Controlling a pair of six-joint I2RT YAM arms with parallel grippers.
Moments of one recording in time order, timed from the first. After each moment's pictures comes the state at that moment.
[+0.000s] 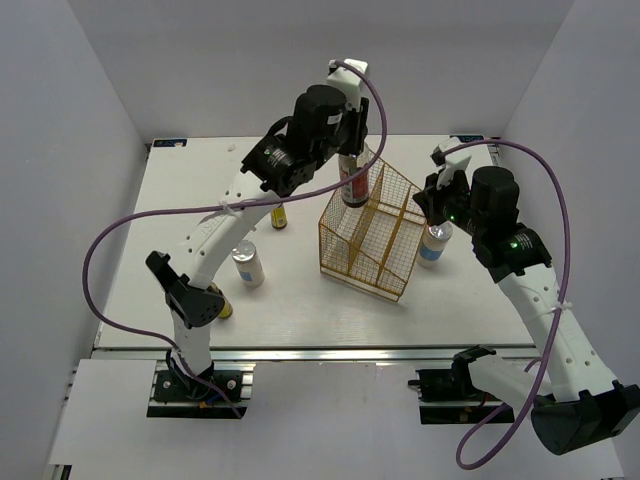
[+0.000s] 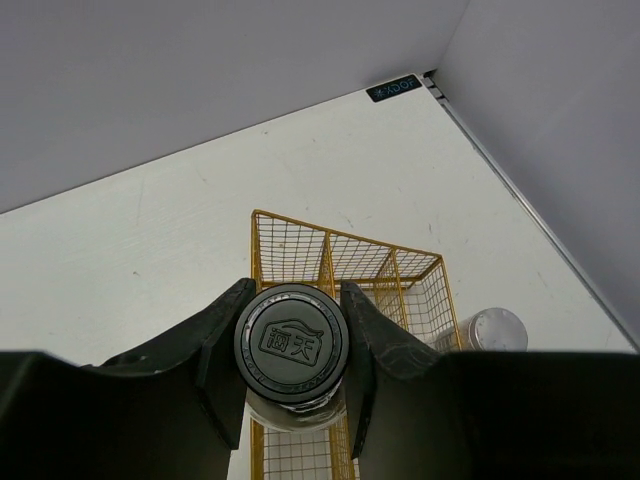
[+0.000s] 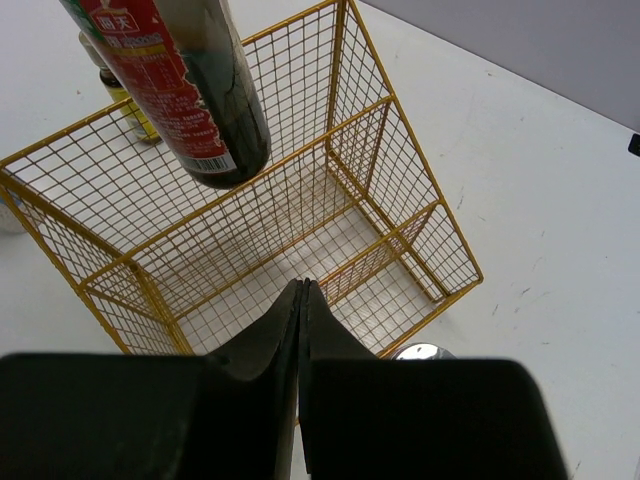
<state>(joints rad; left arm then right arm) -0.80 1.88 2.30 -0.65 -0.28 -0.18 0.33 1.01 1.13 -0.45 -0.23 -0.12</state>
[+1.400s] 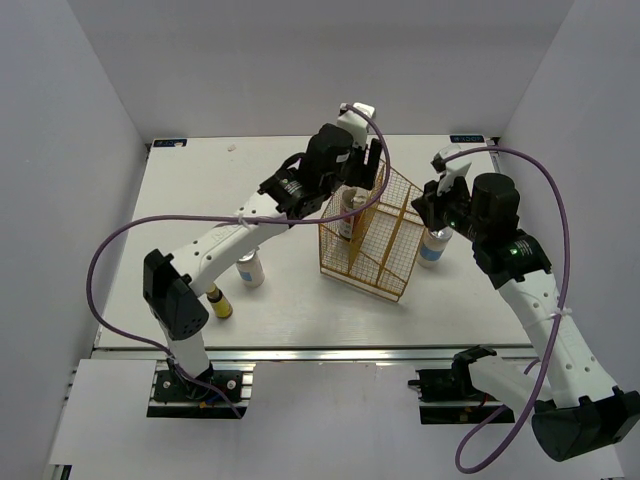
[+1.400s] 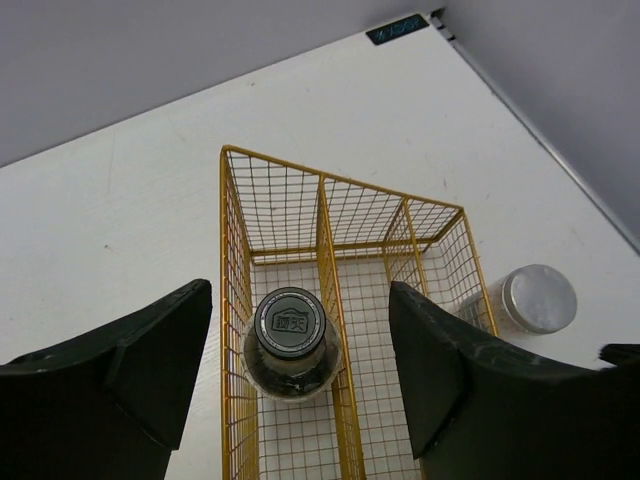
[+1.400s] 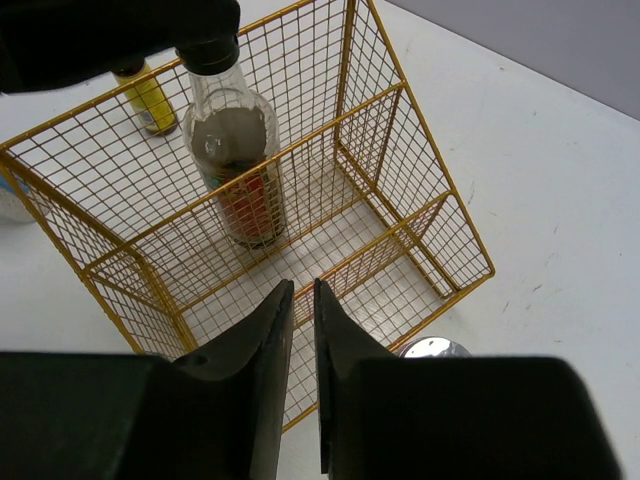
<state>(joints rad) -0.84 1.78 1.81 -0.33 -0.29 -0.14 0.32 0.97 1.08 -0.43 -0.25 -0.12</state>
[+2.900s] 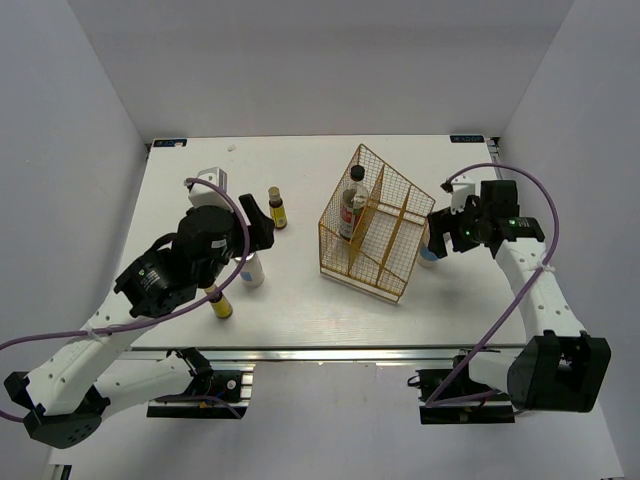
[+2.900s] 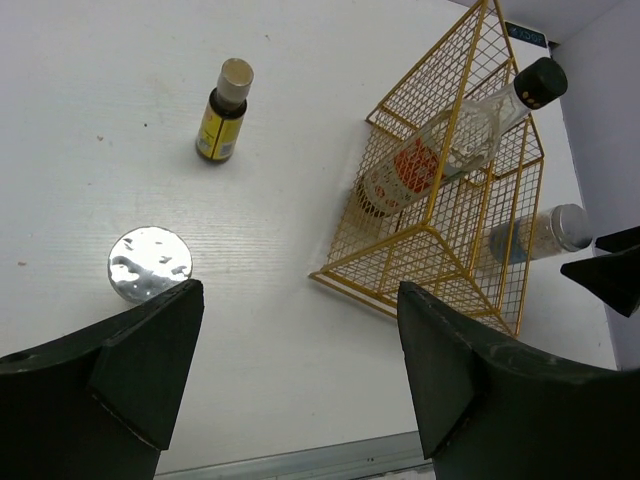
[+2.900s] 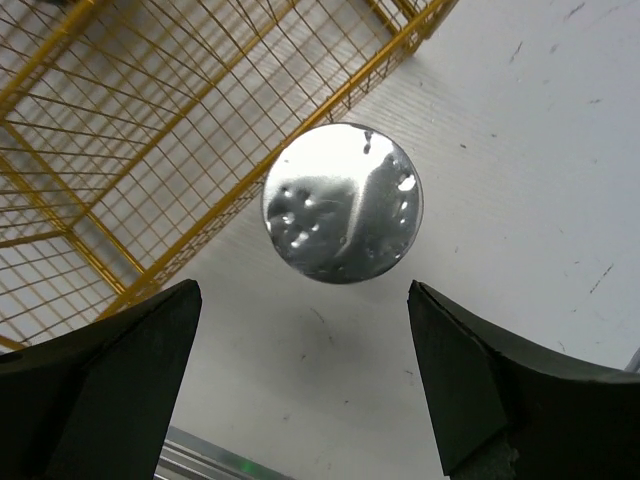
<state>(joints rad) -0.83 0.93 1.25 -0.77 -0.54 -0.66 0.02 1.18 1.02 -0.72 -0.34 -0.33</state>
